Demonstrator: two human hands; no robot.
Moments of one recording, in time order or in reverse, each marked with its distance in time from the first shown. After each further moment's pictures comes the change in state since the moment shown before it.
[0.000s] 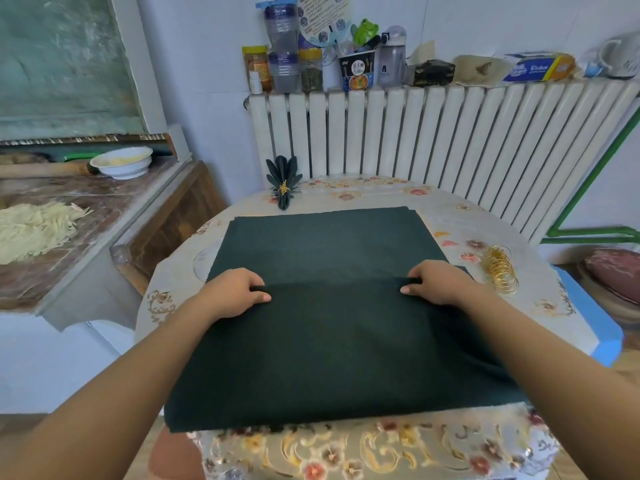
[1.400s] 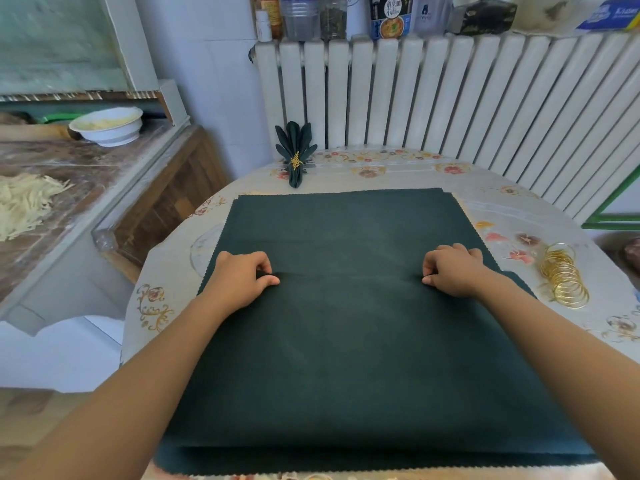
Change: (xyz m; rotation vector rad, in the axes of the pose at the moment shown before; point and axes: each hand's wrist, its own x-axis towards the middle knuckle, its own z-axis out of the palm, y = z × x) left_hand 0.079 -0.042 0.032 -0.014 0.303 -0.008; right_hand 0.086 -0.006 0.020 -0.150 0.016 0.040
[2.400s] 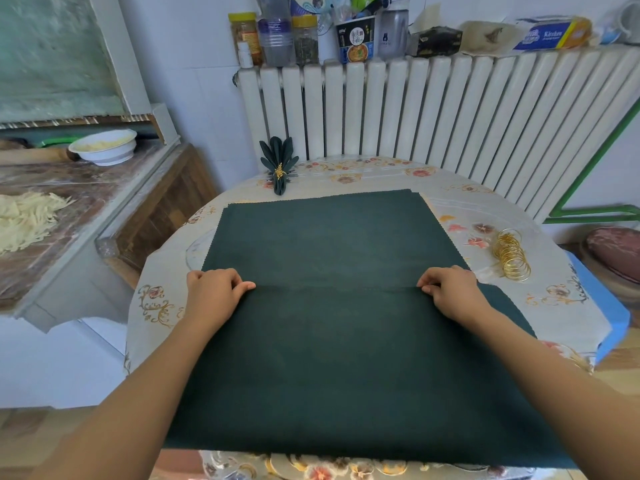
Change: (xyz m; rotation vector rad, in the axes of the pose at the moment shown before) left_hand -0.051 -0.003 0.000 0.094 0.187 -0.079; right_hand -0.075 0.028 0.041 0.344 0.293 0.049
